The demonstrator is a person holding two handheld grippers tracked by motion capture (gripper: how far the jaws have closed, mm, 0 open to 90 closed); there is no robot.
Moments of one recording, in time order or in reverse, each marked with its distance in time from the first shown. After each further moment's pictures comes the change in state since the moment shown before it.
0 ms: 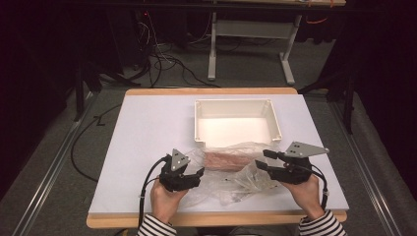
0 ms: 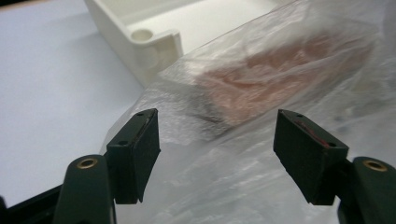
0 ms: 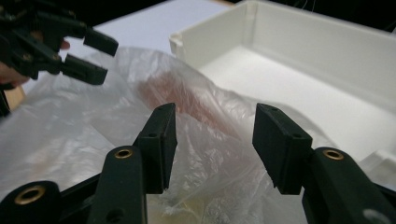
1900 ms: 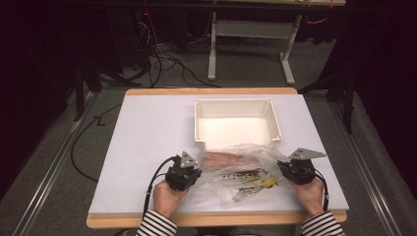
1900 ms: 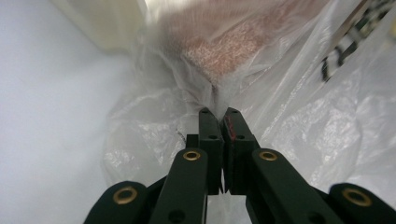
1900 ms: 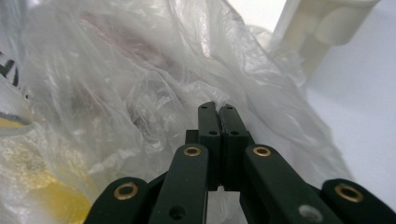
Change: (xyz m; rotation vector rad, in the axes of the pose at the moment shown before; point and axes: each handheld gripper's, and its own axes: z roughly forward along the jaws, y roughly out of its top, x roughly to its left) left arm 0.003 -0.006 0.016 0.094 -0.116 0.069; right arm -0.055 -0.071 0.020 0.140 -0.159 0.098
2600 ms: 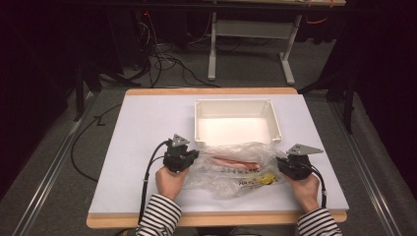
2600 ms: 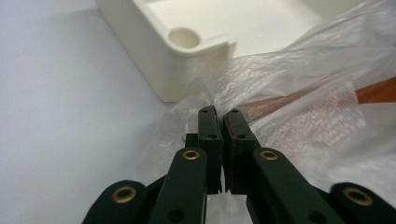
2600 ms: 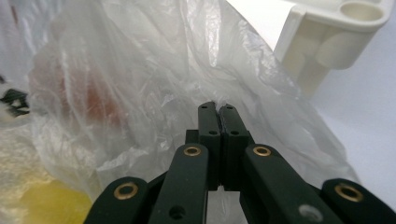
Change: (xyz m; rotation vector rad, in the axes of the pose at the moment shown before) left arm 0.039 0.022 0.026 -0.047 0.055 -0.205; right arm -0.002 0.009 0.013 -0.026 0.005 0.035
